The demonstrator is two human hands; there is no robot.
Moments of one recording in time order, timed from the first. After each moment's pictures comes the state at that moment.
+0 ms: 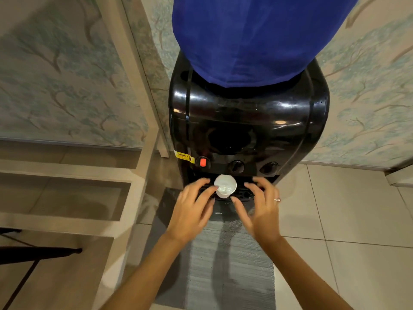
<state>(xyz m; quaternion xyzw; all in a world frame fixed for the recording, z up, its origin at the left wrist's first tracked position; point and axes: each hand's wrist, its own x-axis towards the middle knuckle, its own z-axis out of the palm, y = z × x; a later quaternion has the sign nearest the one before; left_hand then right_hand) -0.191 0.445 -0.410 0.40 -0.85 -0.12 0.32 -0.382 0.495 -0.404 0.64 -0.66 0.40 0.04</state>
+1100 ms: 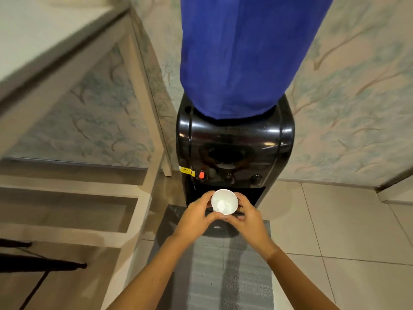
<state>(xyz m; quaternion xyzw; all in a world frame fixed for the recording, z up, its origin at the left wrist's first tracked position) -0.203 0.458 -0.362 0.45 -0.74 -0.44 0.23 -0.371 0.518 -0.354 0.53 -0.64 0.41 -0.38</state>
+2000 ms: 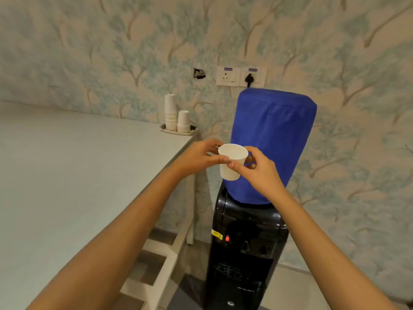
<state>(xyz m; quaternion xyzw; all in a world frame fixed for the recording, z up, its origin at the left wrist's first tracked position) -0.105 0.461 0.097 0.38 -0.81 -0.28 0.36 -0.298 0.513 0.075 0.67 -0.52 0.49 -0.20</state>
